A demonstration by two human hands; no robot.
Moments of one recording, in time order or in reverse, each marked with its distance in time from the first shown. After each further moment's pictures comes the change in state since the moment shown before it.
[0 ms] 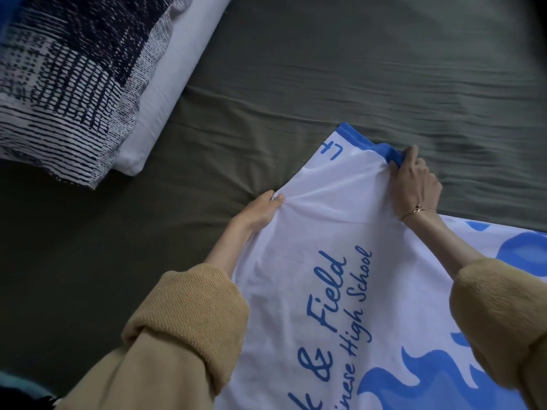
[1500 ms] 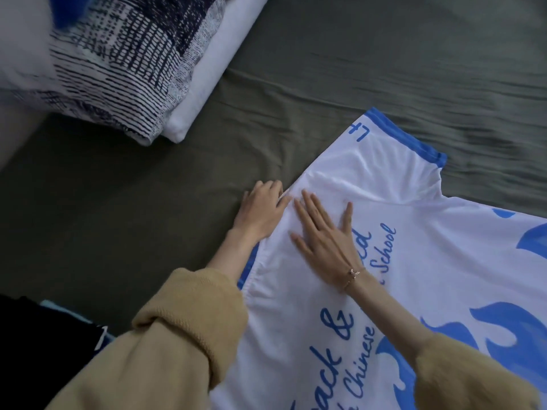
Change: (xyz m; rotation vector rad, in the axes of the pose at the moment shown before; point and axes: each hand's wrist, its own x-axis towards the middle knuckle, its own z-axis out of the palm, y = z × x) left_hand -0.063 -0.036 -0.009 0.690 0.457 0.357; right_hand -0.180 -0.071 0.045 -0.023 -0.184 -0.791
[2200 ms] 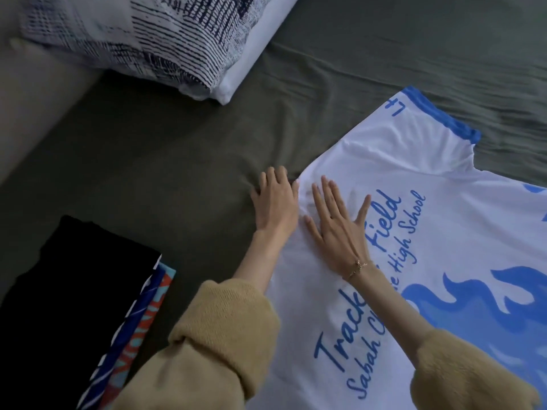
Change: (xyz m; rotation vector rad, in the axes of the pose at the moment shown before) left_hand -0.090 -0.005 -0.003 0.180 0.164 -0.298; right_hand -0.043 -0.063 0.006 -0.018 0.087 0.026
